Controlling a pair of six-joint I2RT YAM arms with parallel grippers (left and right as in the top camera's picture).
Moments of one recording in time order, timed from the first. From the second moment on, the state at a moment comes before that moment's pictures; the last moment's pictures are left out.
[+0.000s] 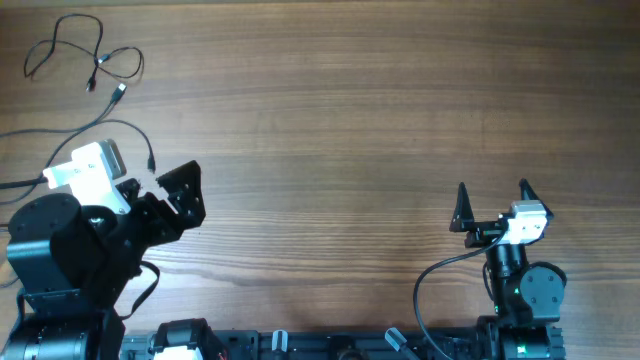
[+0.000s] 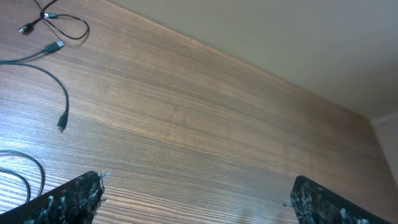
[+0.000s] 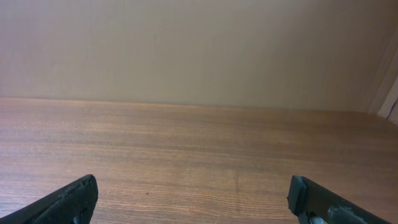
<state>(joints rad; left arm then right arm) 0.09 0.74 1.24 -1.06 0.22 -0.36 0.01 0.02 0.01 0.00 -0.03 -0.03</state>
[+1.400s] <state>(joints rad) 0.09 0.23 0.52 -0.63 0.12 -0.36 0.01 0.02 0.01 0.00 -0.03 -0.03</state>
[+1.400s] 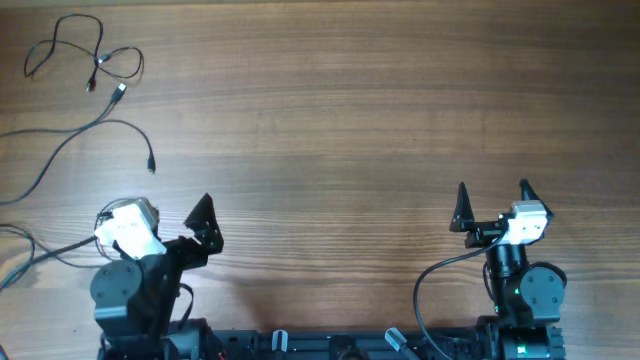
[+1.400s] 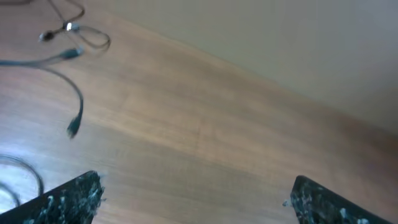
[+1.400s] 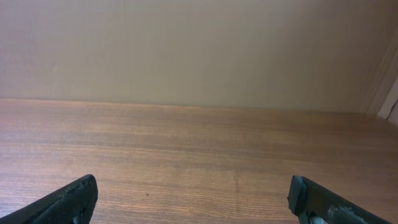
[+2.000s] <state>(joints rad) 0.03 0.01 0.27 -0.42 0.12 -0.36 0.01 0.02 0.01 0.00 -0.03 -0.03</state>
